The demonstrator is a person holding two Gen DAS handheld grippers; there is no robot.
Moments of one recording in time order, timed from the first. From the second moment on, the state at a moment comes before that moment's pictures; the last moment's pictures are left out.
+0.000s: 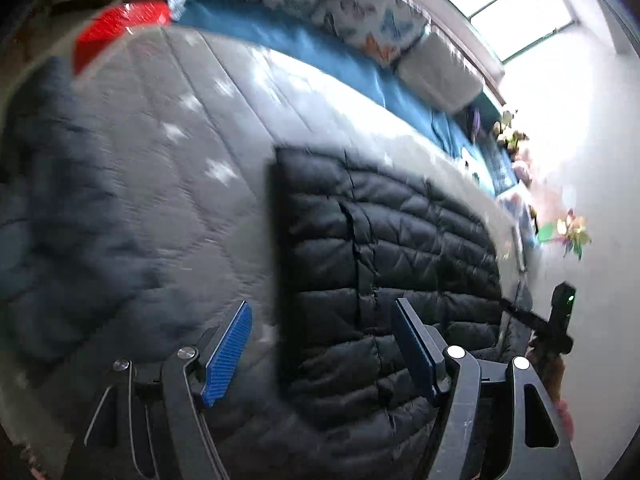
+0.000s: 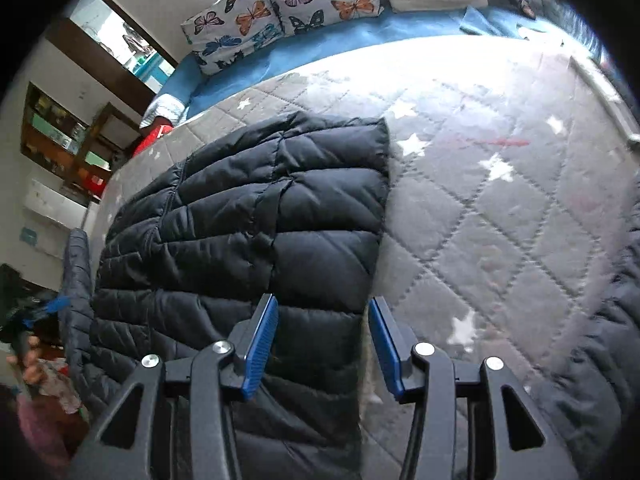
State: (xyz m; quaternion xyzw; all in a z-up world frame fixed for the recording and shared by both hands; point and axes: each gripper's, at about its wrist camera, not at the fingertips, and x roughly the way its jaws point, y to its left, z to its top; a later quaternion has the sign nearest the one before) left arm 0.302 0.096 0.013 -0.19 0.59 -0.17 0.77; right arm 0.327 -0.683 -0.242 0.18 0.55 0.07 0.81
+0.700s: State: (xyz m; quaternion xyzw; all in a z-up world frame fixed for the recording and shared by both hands) left arm 0.337 0.010 -0.023 -0.11 0.55 -0.16 0.81; right arm 0.324 -0.675 -0.223 0.15 0.49 0.10 0.85
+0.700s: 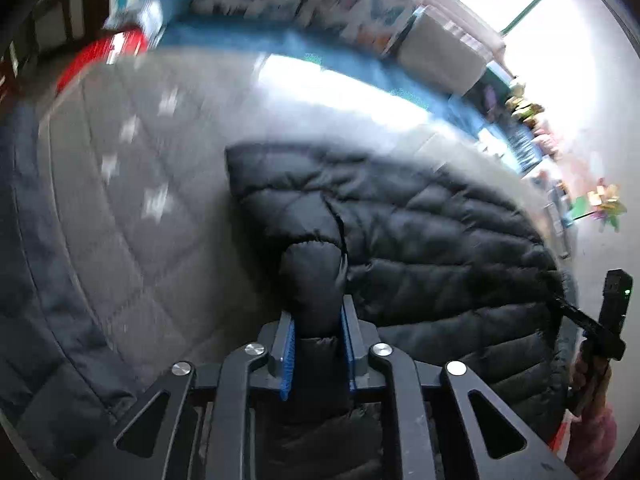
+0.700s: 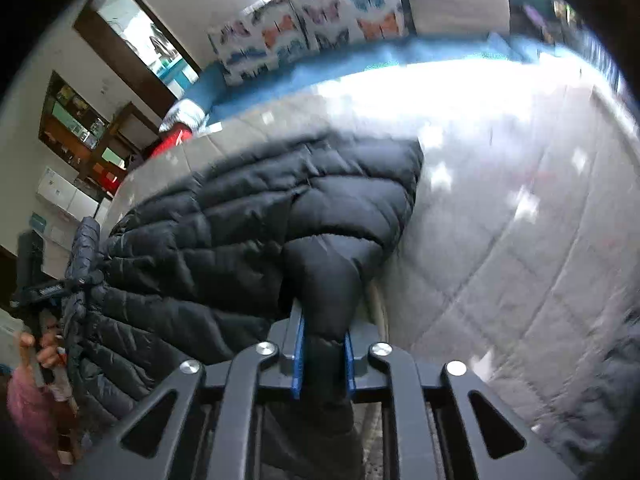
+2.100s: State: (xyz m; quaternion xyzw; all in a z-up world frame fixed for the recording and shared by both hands) left arm 0.066 -0.024 -0.043 0.03 0.57 -0.24 0.78; right arm 0.148 -0.522 -0.188 -0.06 0.52 0.22 0.82
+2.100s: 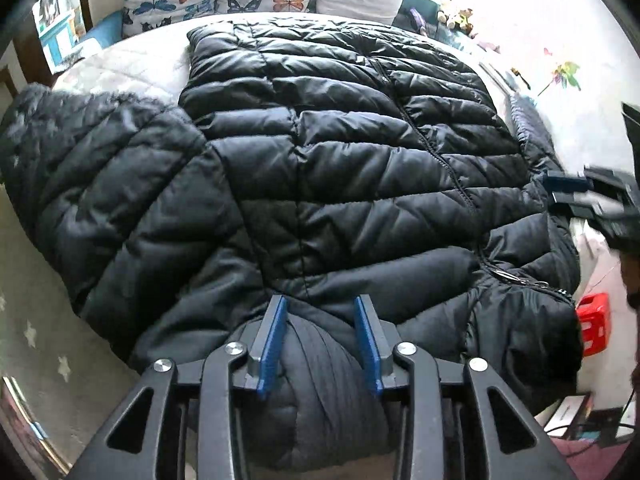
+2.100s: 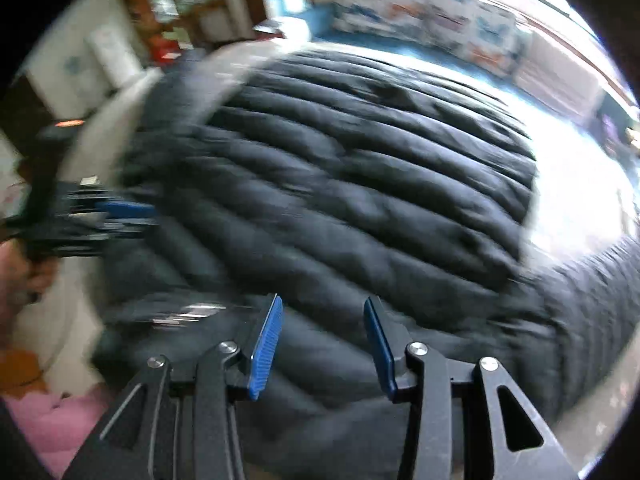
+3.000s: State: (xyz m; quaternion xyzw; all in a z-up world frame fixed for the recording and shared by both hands) left arm 0.243 0.118 -0.028 -0.17 0.54 -0.14 0.81; right arm 0.141 -0.463 -0.248 -0.08 0.58 0.31 0.74
